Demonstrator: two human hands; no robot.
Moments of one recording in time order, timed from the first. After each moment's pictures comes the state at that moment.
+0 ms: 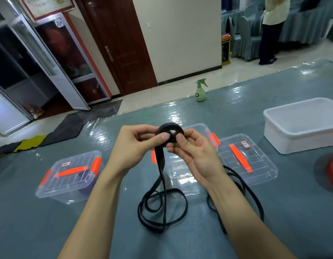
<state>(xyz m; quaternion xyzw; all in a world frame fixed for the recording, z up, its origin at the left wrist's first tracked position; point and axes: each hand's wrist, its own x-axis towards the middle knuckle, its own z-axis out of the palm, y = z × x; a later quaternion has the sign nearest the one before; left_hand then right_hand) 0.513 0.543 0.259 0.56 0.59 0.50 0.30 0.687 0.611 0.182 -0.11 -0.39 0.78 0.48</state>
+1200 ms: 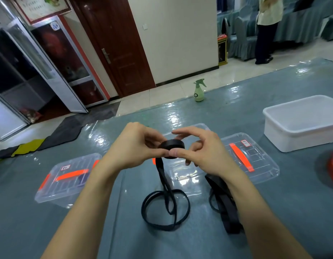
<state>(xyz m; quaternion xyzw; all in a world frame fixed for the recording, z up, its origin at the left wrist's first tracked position) 0.498 0.550 0.276 0.71 0.64 0.25 0.17 0.714 0.625 0.191 -0.27 -0.72 0.50 0.41</state>
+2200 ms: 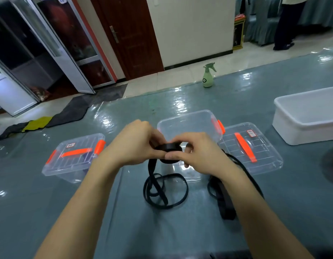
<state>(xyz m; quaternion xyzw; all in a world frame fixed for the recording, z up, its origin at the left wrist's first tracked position) 0.510 0.533 0.258 0.72 0.68 0.10 0.09 0.708 0.617 0.171 -0.26 -0.81 0.44 0.29</state>
